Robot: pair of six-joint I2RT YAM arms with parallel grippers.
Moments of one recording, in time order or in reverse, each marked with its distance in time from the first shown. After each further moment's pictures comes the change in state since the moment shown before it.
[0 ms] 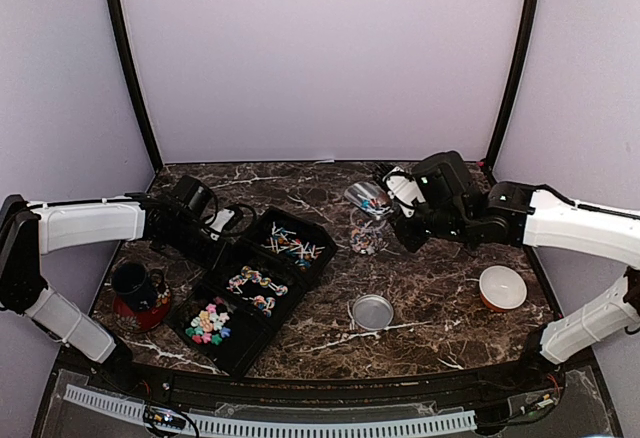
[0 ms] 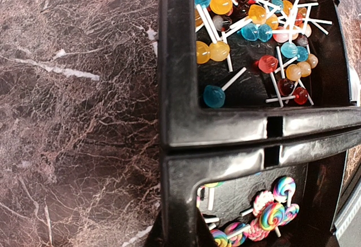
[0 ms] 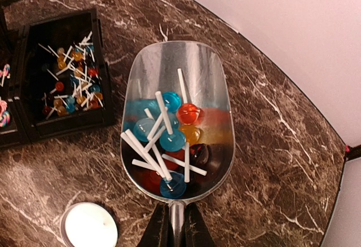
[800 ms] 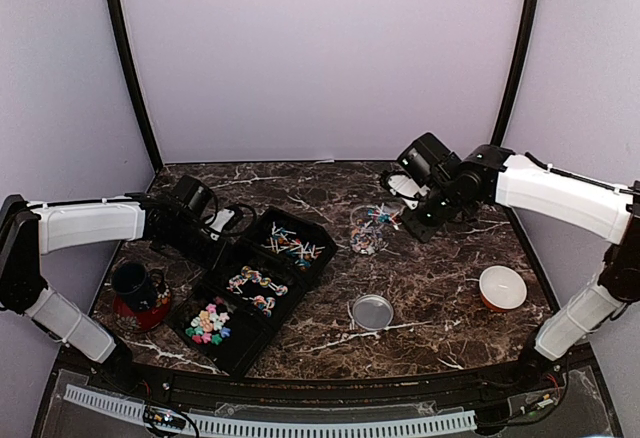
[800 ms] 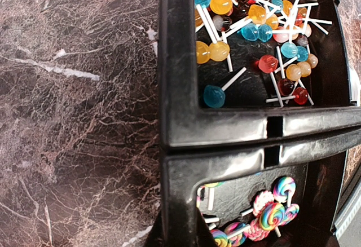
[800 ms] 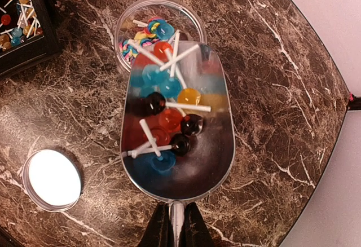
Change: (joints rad) left arm 0.000 0.000 0.000 0.000 0.000 0.000; right arm -0.143 0.191 0.244 -0.430 -0.053 -0.001
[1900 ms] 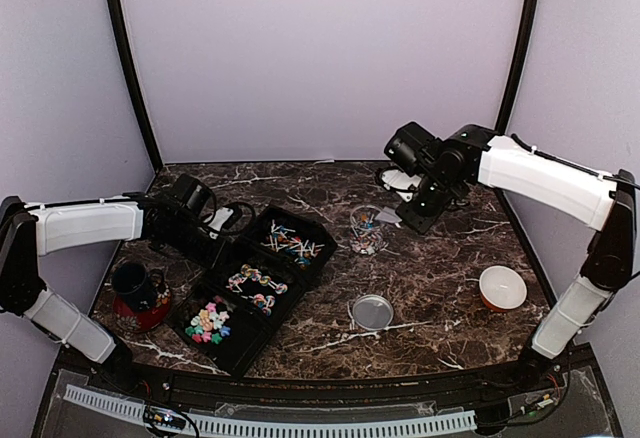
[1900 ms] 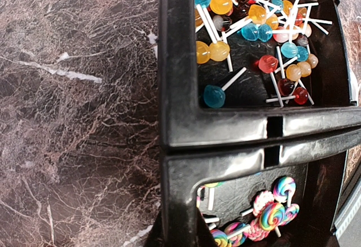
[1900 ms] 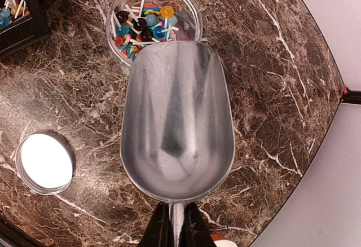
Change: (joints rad) left arm 0.007 -0.013 0.000 0.000 0.000 0.000; right arm 0.000 0.138 0.211 -0.222 0.025 -0.013
